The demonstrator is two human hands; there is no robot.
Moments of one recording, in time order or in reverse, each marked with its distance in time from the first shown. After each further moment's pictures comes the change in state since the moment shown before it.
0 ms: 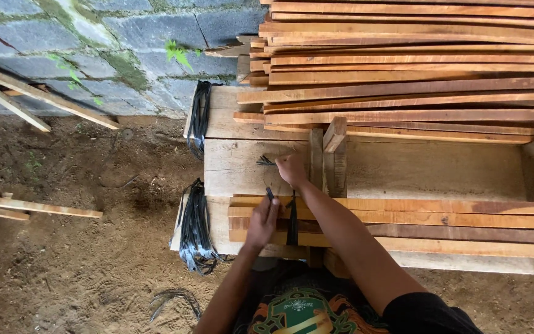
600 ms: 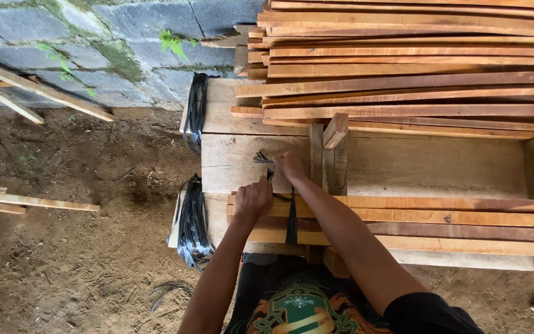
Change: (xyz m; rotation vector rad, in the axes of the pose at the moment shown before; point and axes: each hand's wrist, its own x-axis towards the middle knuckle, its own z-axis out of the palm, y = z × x) left_hand 0.057 -0.108 -0.010 1.341 0.219 0.807; right_hand 0.010 0.022 0.003 -0.082 -0.179 0.008
